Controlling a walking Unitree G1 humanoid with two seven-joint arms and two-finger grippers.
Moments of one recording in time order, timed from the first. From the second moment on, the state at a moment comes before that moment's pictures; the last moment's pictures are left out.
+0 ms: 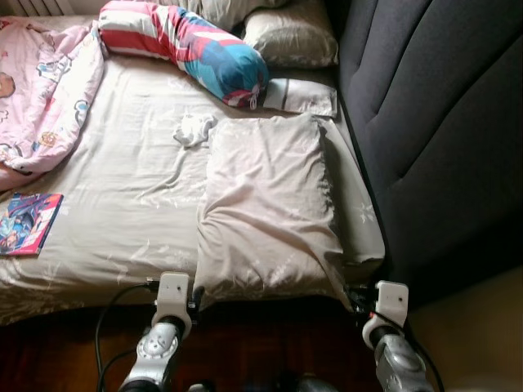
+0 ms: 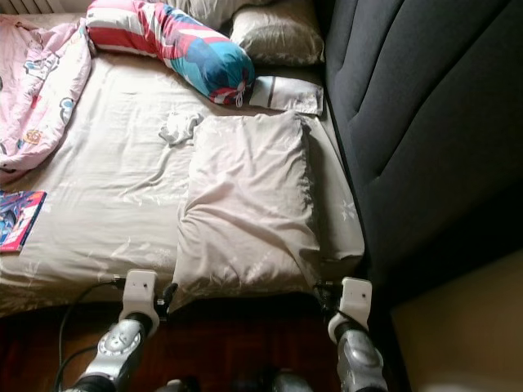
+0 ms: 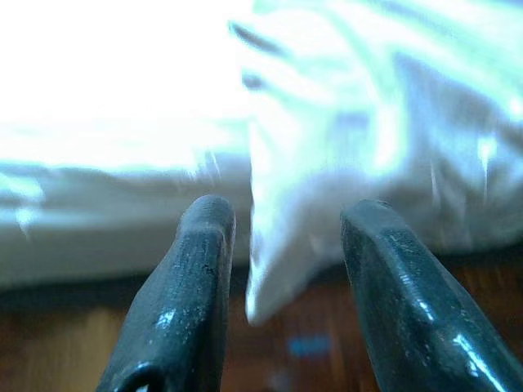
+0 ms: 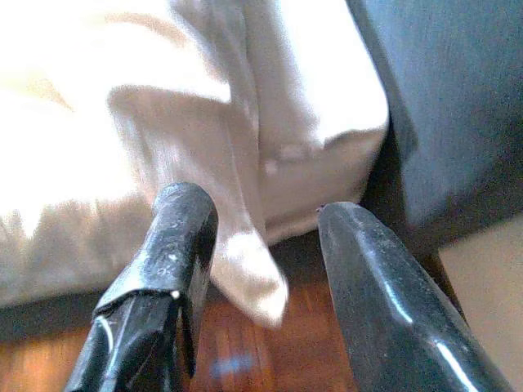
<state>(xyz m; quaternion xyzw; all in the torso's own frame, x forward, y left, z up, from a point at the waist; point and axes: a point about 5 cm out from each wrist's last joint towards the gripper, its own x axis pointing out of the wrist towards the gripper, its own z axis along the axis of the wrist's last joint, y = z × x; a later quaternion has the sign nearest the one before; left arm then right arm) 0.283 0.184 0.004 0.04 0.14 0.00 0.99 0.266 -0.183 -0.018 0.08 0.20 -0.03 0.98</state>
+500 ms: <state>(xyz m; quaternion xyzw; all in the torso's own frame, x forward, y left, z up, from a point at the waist) 0.276 0.187 0.053 0.04 -0.03 0.03 1.00 0.281 -0.184 0.033 0.04 0.00 0.00 1.00</state>
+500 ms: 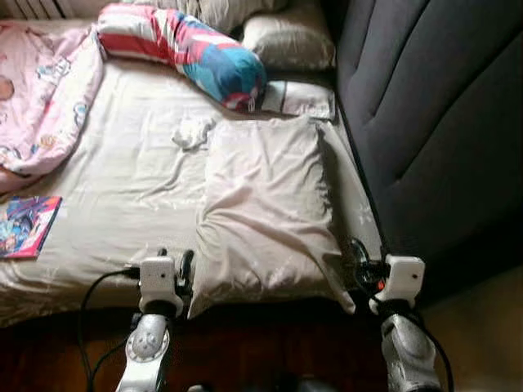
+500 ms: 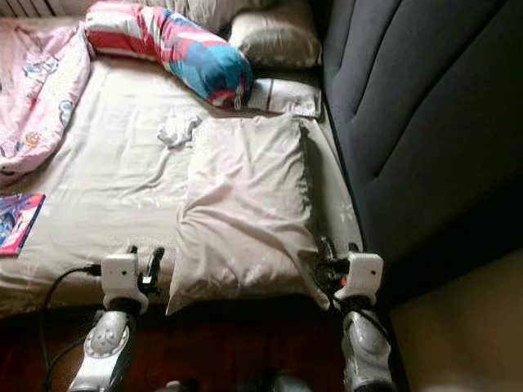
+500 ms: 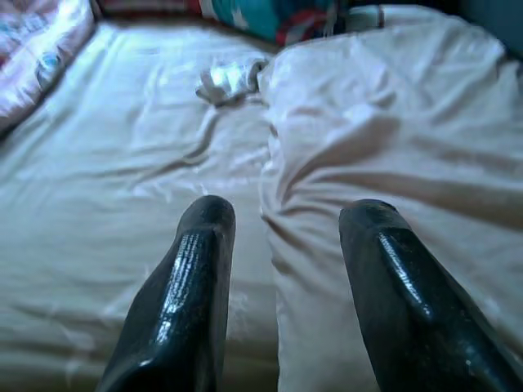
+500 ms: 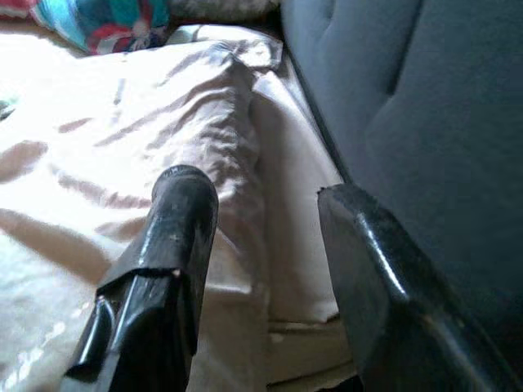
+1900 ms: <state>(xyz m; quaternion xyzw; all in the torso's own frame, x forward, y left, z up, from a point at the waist) 0.283 0.181 0.082 0.03 -0.04 0.00 1.00 0.300 -0.160 0.056 0.08 -0.02 0.00 1.00</state>
